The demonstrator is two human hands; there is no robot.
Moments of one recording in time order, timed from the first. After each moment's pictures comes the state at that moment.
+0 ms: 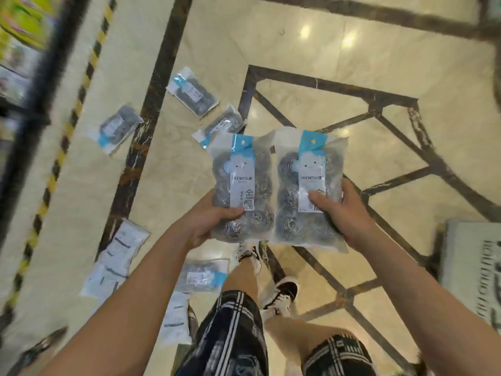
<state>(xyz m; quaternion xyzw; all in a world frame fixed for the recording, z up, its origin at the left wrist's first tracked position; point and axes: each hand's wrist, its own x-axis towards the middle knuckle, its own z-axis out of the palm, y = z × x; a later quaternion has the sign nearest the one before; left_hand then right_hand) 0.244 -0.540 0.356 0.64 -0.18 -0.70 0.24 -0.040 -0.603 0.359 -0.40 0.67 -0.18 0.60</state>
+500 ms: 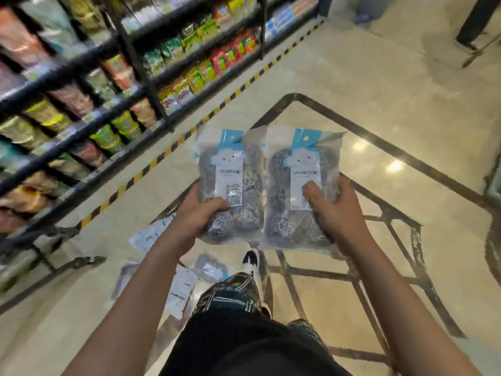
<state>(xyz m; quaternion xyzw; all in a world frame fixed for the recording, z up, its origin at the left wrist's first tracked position) 0.256 -0.328 0.709 0.73 -0.12 -0.44 0.52 0.040 -0.493 0.733 -0.65 0.49 -0.23 0.53</state>
